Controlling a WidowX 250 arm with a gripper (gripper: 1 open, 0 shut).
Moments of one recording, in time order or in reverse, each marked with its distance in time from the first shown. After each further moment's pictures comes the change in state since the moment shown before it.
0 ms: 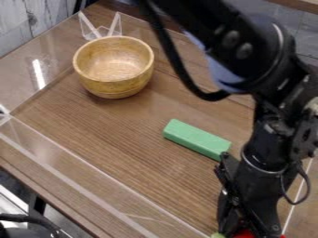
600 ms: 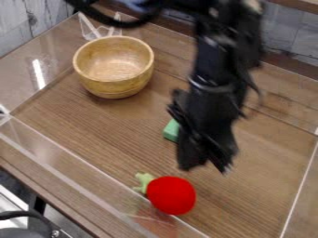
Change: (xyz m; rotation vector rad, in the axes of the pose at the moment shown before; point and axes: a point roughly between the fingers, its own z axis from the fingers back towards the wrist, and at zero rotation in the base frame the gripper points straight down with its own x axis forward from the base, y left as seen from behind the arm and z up) arm -0.044 0.052 0.057 -0.002 -0.075 0.204
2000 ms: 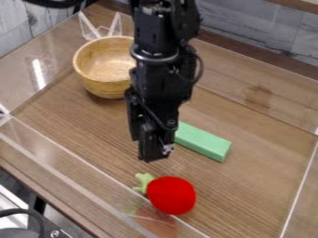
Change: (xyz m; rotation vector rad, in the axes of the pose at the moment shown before) arm -0.030 0.025 0.006 -0.039 0.007 -0.149
